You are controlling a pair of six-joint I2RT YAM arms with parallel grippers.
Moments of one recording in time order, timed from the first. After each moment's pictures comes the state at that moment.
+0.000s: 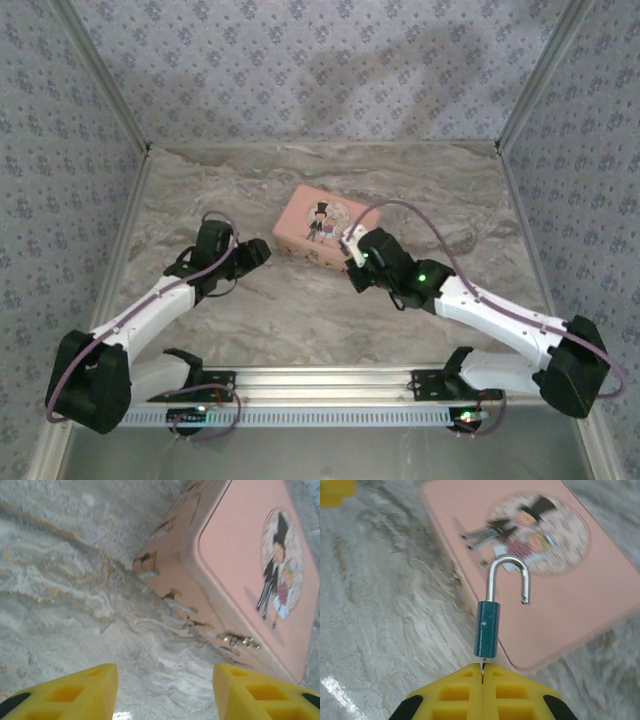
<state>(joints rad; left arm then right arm) -0.40 1.13 0.59 -0.22 0.21 -0.86 0.83 1.12 0.81 -0.42 0.17 0.10</state>
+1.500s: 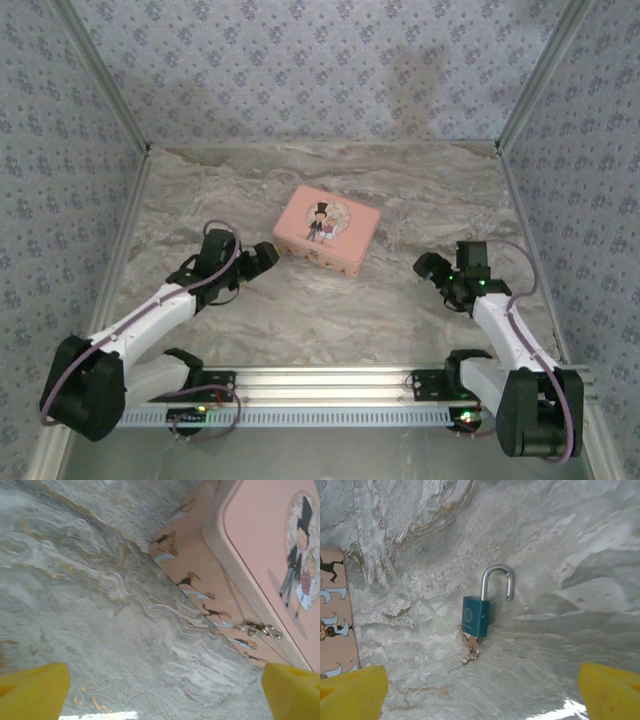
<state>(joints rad) -0.44 1.09 0.56 -0.24 0.12 -0.90 0.00 0.98 0.48 -0.47 -0.13 0.68</state>
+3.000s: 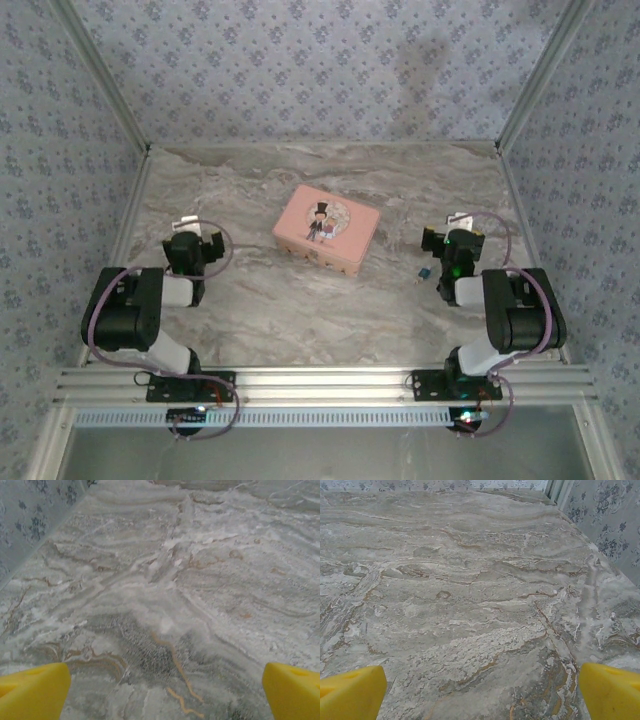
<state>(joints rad) -0.04 1.55 0.36 0.75 -0.26 -0.07 0.01 1.53 0.35 0.78 0.24 0.01</state>
